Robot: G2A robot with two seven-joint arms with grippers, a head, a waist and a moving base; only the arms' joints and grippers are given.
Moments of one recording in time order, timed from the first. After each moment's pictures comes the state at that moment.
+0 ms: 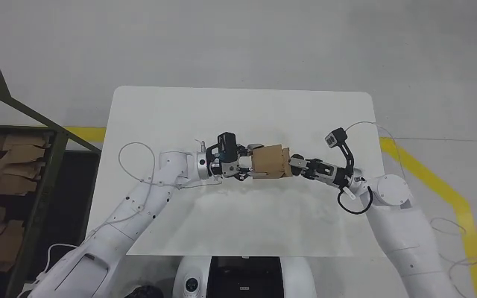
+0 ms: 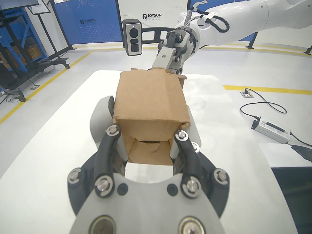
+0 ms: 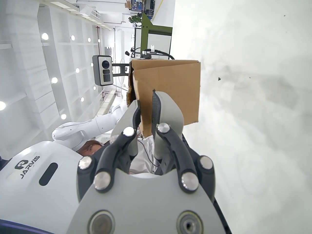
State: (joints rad) left arm 1.03 -1.14 -0.93 -1.33 1.49 -0.88 0.47; right arm -1.25 -1.11 1.30 -1.40 0.41 -0.33 1.12
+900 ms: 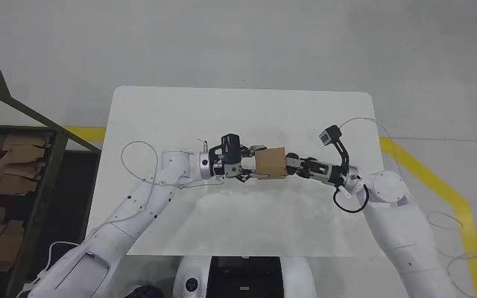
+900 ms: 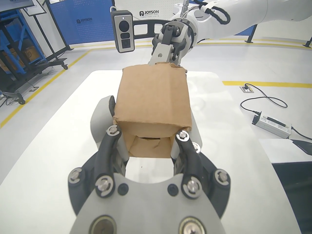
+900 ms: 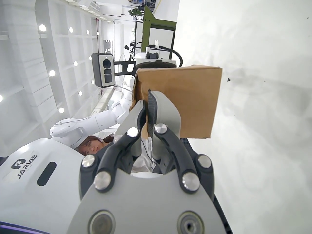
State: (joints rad) left arm 1.02 -1.14 -0.91 -1.34 1.51 -0.87 0.46; right arm -1.22 -1.11 1.26 -1.43 0.41 -0.32 1.11
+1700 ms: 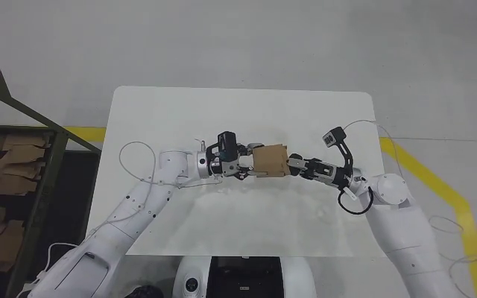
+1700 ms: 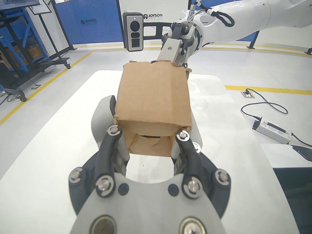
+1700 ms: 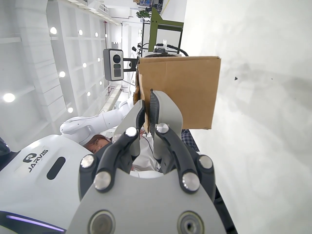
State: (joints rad) left arm 1.02 -1.14 -0.92 -1.32 1.48 -0.87 0.47; right arm -1.24 -1.10 1.28 -1.42 0.48 -0.34 1.13
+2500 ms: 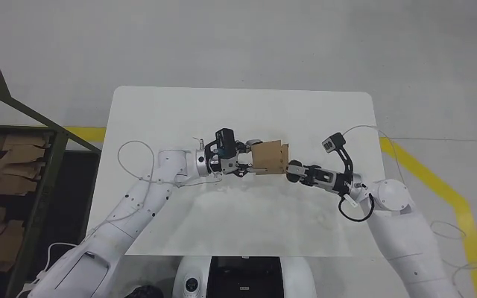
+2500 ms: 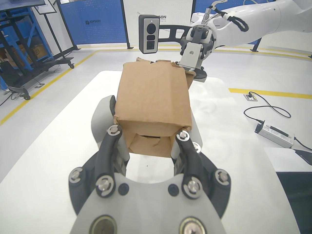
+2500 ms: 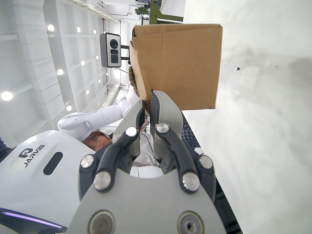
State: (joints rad) left arm 1.02 -1.14 -0.93 -1.32 1.46 -0.87 0.46; right arm -1.29 -1.09 1.28 -1.47 0.46 -0.34 1.13
